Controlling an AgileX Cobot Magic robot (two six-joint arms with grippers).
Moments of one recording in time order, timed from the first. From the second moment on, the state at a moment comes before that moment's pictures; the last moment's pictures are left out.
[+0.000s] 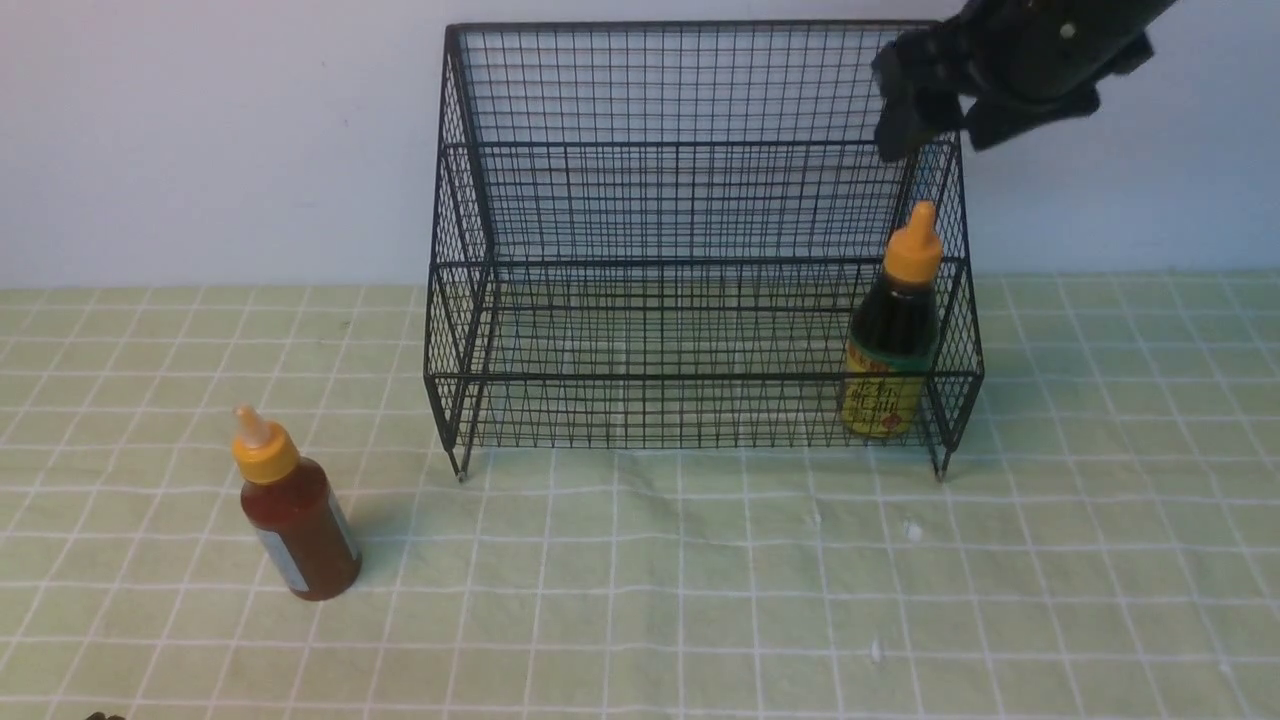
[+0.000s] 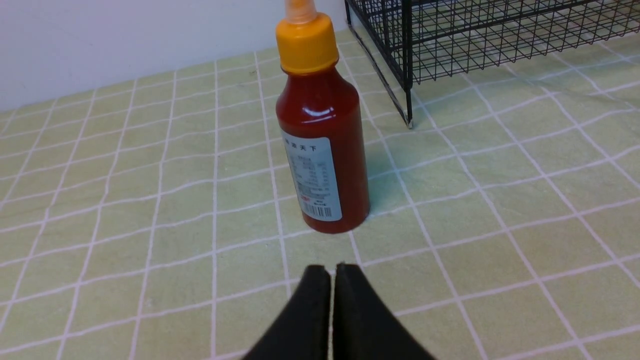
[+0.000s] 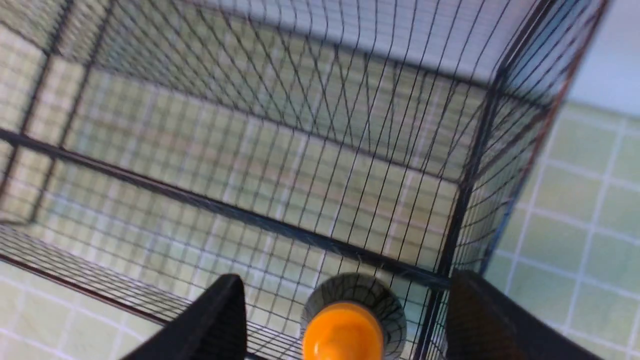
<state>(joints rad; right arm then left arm) 0.29 1.83 -1.98 0.13 1.25 0.03 -0.14 -0.02 0.03 -0.02 0.38 0.15</state>
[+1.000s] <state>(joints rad) 0.29 0.06 -0.68 0.11 0.49 0.06 -0.14 -0.02 0.03 -0.02 0.38 0.15</state>
